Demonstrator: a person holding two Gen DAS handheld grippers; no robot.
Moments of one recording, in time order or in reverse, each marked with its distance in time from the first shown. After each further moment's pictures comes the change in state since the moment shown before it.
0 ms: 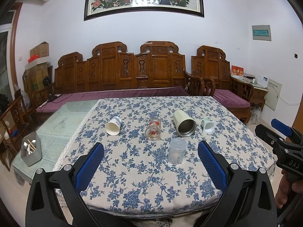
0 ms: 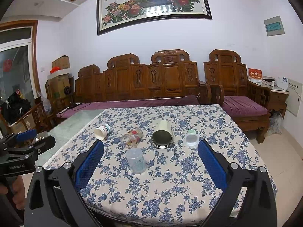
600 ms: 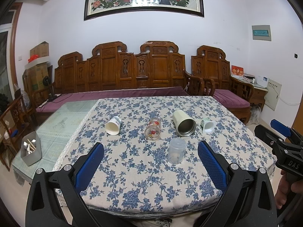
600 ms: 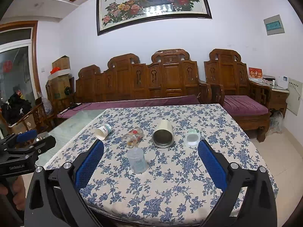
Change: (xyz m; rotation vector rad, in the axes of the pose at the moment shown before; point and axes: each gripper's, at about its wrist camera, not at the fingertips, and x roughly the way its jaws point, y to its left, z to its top) left arm 0.000 -0.002 0.000 0.001 0.001 -0.001; right arm 0.000 0.002 0.000 0.005 0.003 0.002
